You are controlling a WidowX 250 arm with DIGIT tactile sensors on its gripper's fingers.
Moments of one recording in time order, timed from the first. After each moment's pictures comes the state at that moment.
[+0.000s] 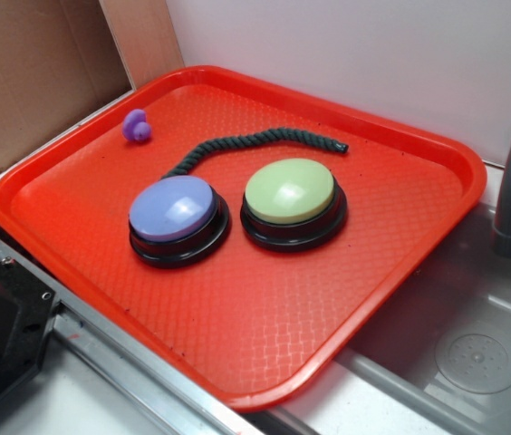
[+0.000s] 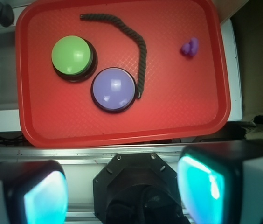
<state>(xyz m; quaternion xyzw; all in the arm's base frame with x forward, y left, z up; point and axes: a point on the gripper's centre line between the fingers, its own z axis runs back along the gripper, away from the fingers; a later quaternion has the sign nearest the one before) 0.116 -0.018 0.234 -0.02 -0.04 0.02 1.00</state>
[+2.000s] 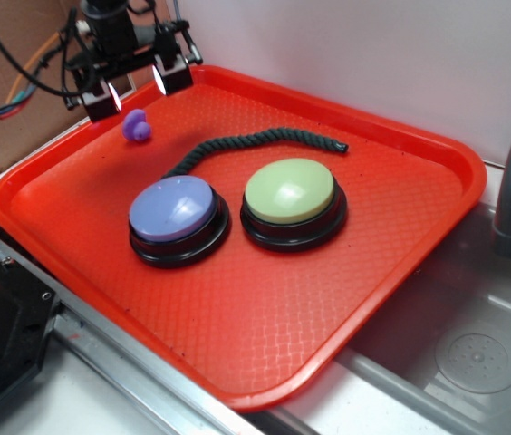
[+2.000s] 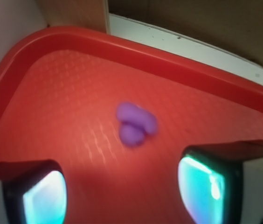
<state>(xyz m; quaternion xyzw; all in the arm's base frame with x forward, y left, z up) 0.268 0.107 0.049 0.06 -0.15 0.56 0.81</state>
